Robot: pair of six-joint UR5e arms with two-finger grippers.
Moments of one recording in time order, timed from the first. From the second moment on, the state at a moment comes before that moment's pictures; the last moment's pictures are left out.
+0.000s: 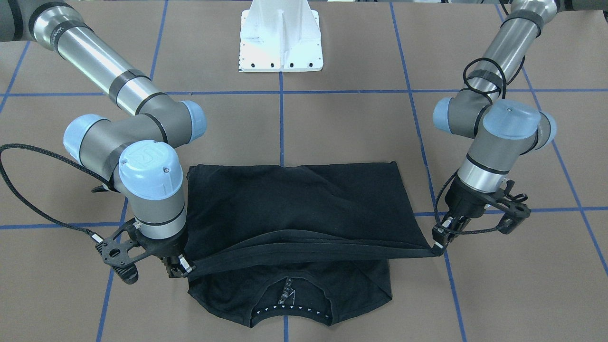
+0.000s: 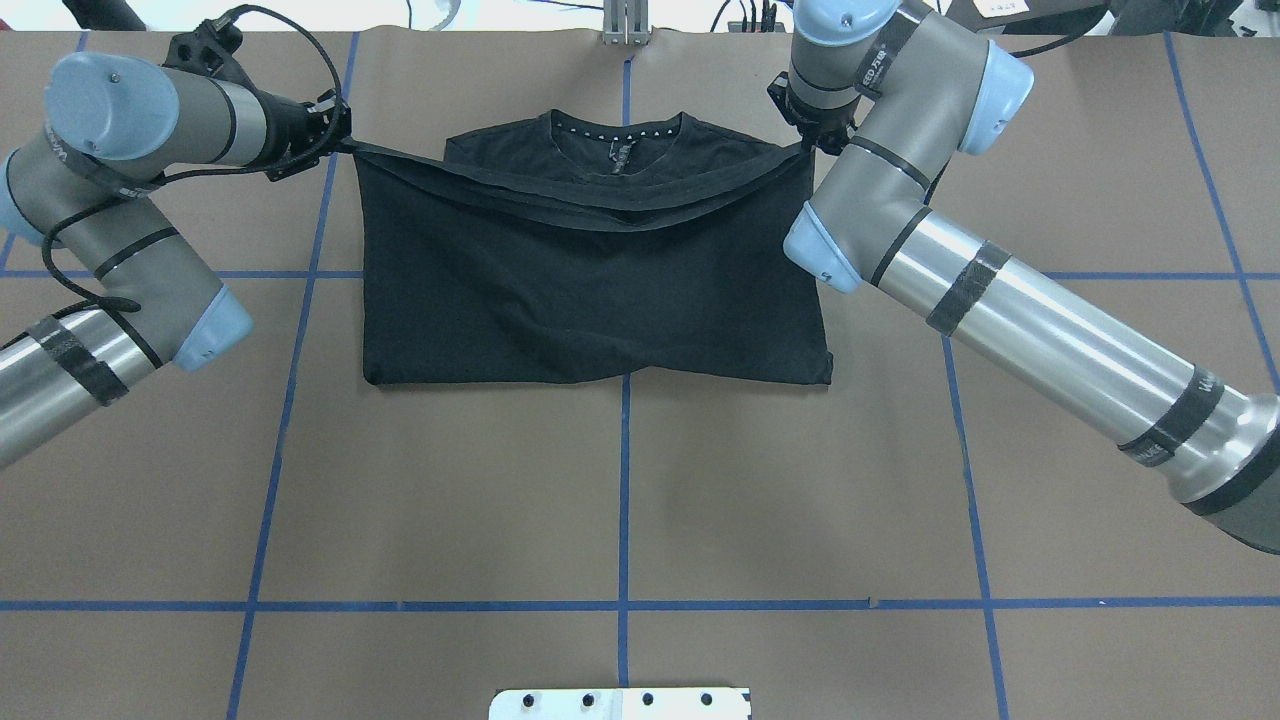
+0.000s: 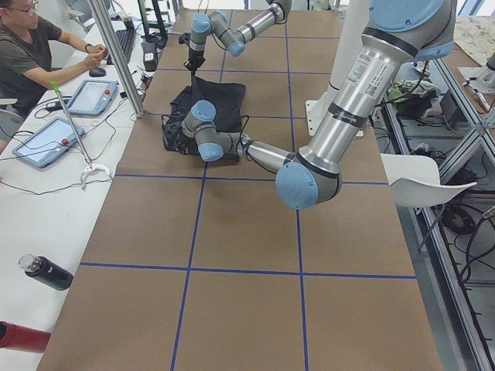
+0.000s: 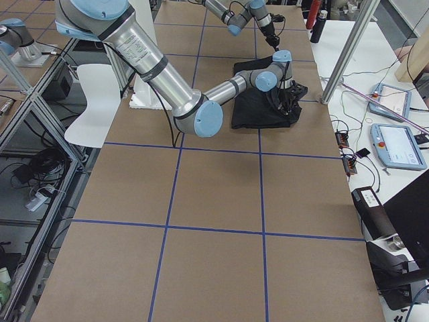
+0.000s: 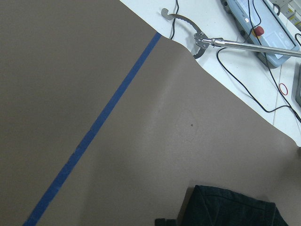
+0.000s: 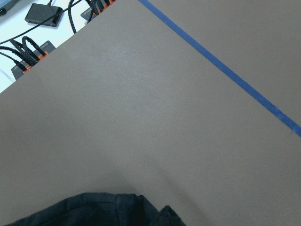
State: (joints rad) left arm -0.91 -2.09 -1.28 -2.44 -1.78 -1.64; right arm 0.85 -0.71 1.15 -1.38 1.77 1.68
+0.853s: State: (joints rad) left arm -0.91 -2.19 -1.08 -2.57 -1.70 -1.64; right arm 0.85 -0.69 1.11 -1.33 1.75 1.72
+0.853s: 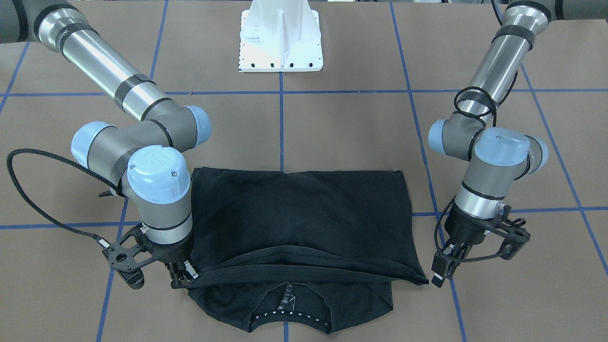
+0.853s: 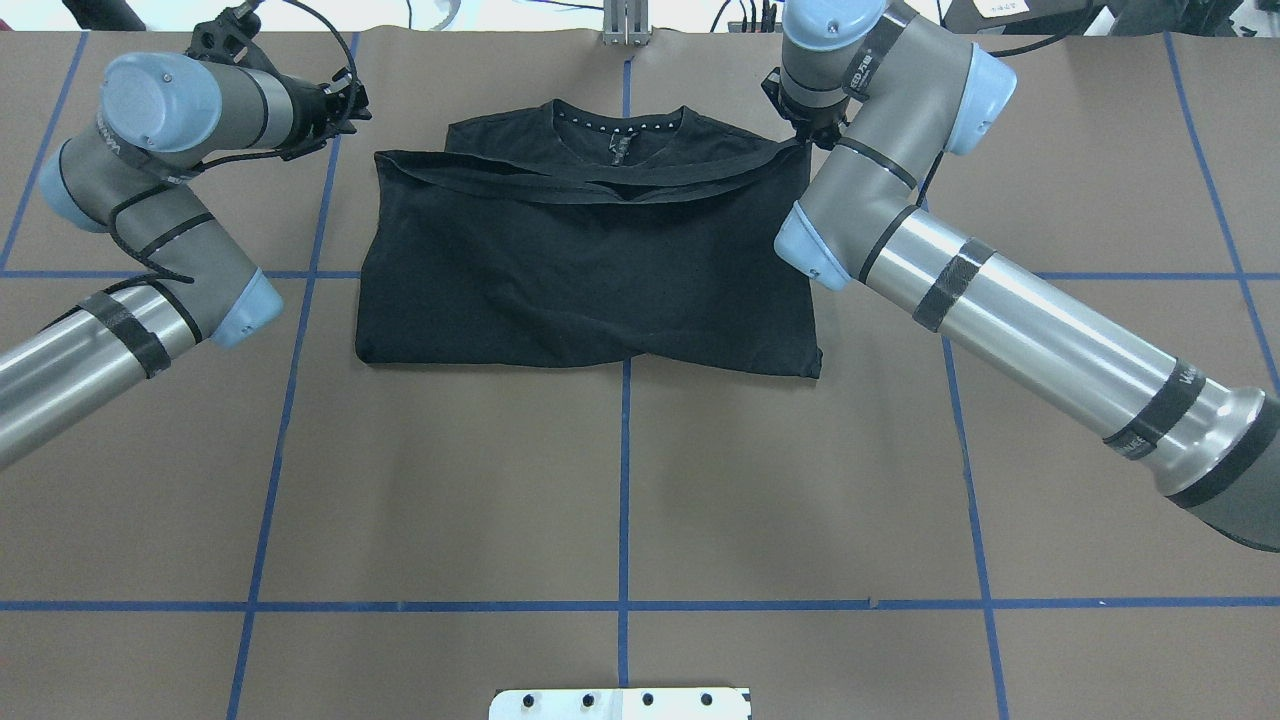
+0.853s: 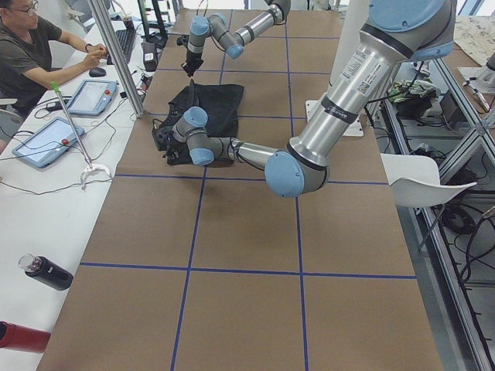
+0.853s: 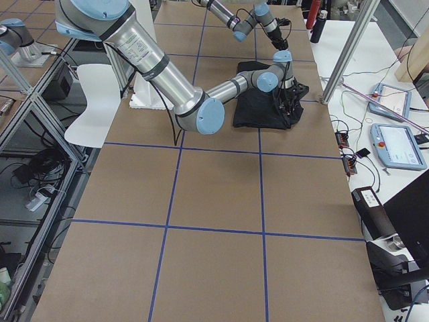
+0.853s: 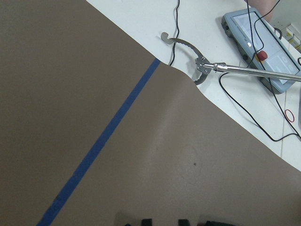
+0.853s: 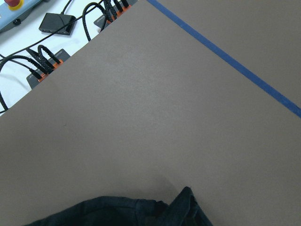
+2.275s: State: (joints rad) left arm -0.93 -2.11 -1.24 -2.57 -1.73 -1.67; right arm 0.61 -1.14 1.73 -1.31 1.68 2.03
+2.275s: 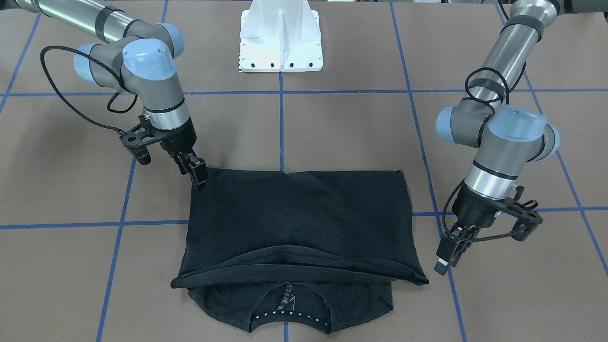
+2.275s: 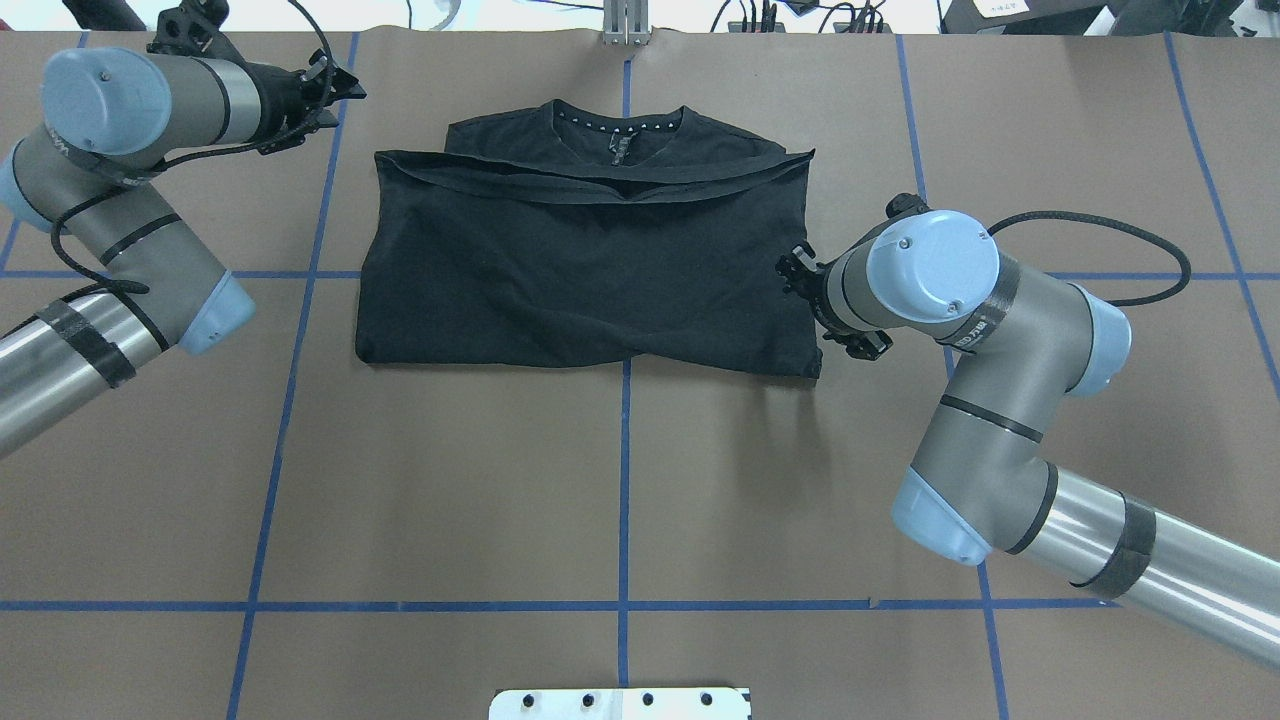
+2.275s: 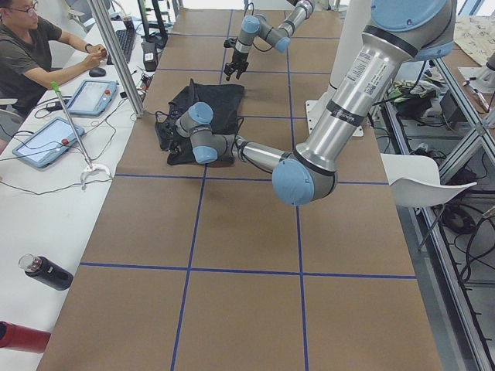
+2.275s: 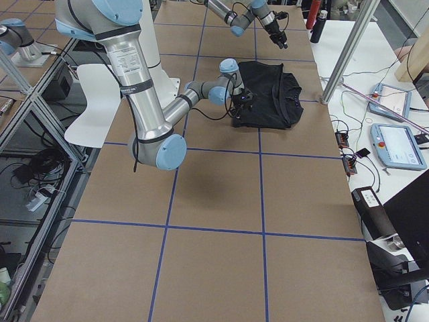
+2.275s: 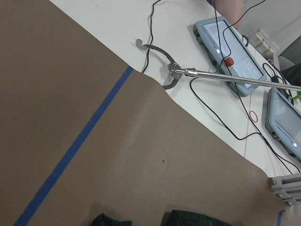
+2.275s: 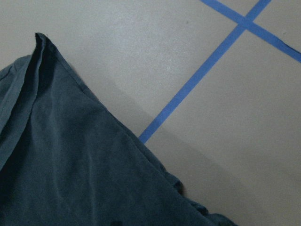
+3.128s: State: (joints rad) left arm -0.93 -2.10 -1.25 -2.57 -1.72 -1.69; right arm 0.55 -1.18 1.72 -1.31 1.67 2.07
